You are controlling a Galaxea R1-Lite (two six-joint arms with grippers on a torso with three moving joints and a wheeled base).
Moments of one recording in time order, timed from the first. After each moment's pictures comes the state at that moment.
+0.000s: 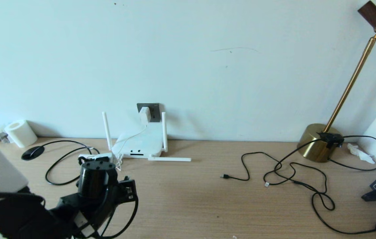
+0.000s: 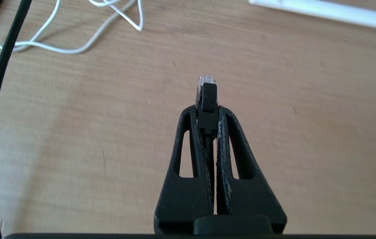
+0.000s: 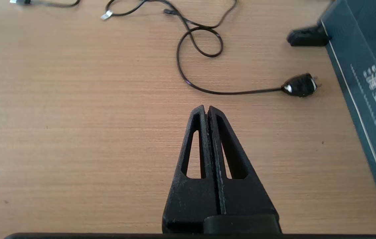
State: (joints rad) left arm -0.44 1.90 -0.41 -0.97 0.45 -0.29; right arm -0.07 0.28 -0.02 0.04 0.00 -0.03
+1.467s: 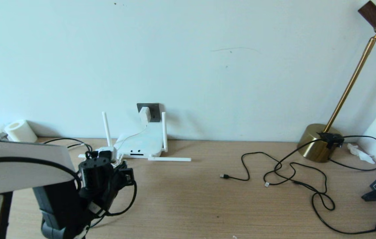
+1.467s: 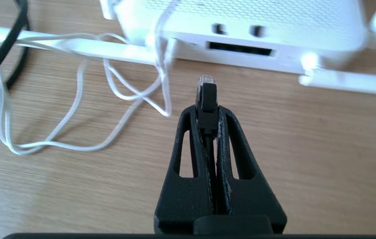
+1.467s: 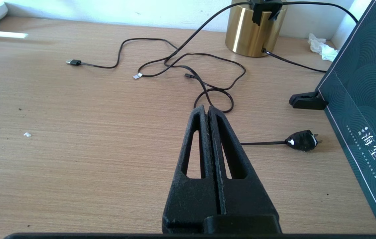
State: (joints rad) left arm -0.27 2.23 -0.47 -1.49 0.36 -0.04; right arm 0.01 0.00 -0.02 0.03 0.01 -0.03
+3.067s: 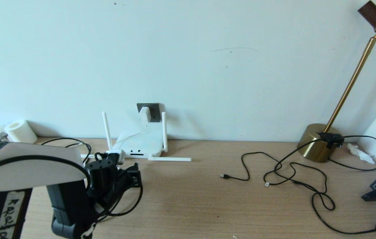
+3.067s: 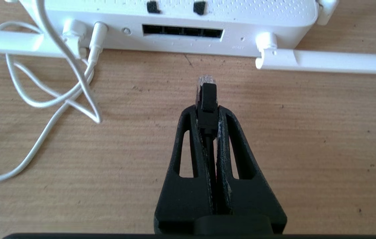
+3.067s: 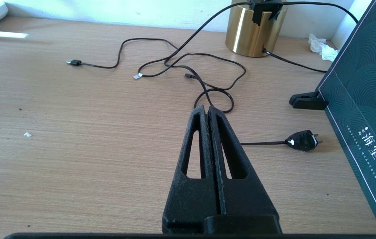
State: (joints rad) left arm -0.26 2.32 -0.53 -1.51 0.13 -0.06; right arm 0.01 0.00 -0.02 0.03 0.01 -0.03
